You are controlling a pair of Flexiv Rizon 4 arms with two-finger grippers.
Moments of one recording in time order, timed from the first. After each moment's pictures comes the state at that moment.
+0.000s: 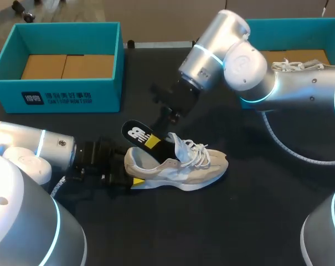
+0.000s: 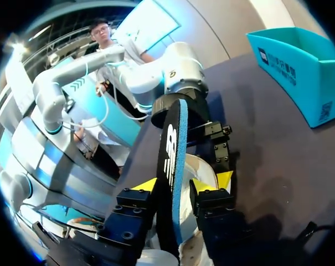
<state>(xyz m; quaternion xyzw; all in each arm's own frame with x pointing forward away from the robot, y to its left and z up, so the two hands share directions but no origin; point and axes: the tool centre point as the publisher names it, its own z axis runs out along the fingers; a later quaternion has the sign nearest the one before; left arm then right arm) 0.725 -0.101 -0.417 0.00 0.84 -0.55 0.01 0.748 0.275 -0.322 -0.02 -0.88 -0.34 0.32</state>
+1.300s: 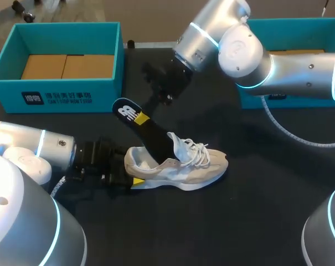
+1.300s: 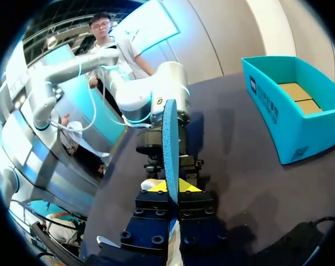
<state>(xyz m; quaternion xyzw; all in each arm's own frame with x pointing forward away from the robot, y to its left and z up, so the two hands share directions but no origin) 0.725 -0.101 -0.417 0.00 0.84 -0.55 0.01 0.797 0.298 -0.287 0.00 -0.90 -0.37 0.24</state>
